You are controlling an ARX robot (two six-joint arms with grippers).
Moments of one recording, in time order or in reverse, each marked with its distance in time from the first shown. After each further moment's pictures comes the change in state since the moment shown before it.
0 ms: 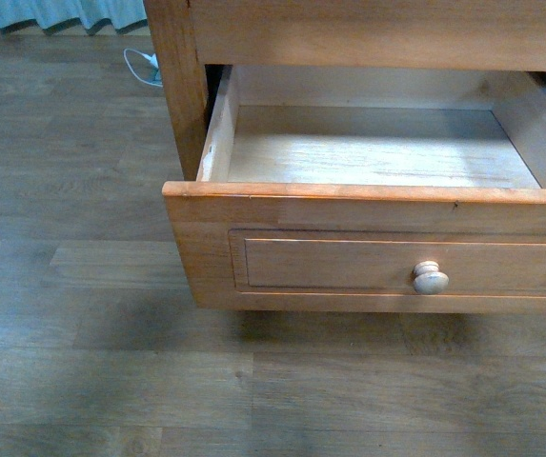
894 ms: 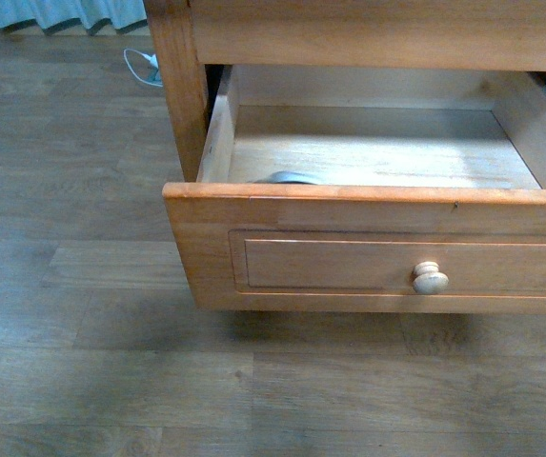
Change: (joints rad) left arm -0.073 -0.113 -0.119 0.008 -0.103 0.079; right arm 0.000 0.000 0.000 0.000 0.000 0.000
